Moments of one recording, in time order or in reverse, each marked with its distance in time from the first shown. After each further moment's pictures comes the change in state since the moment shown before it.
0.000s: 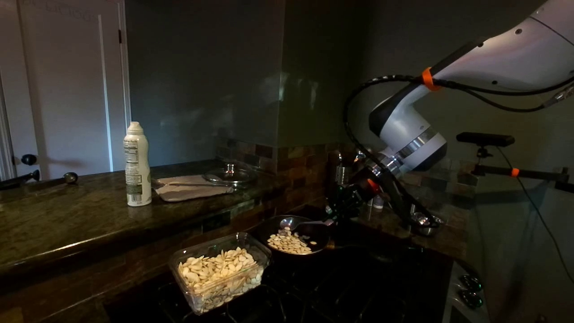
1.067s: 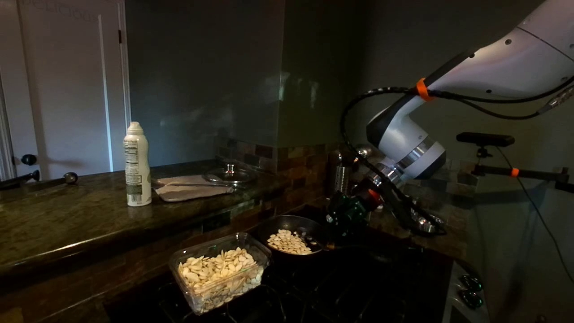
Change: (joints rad) arm 0.003 0.039 -0.003 -0.024 -0.042 0.027 0.094
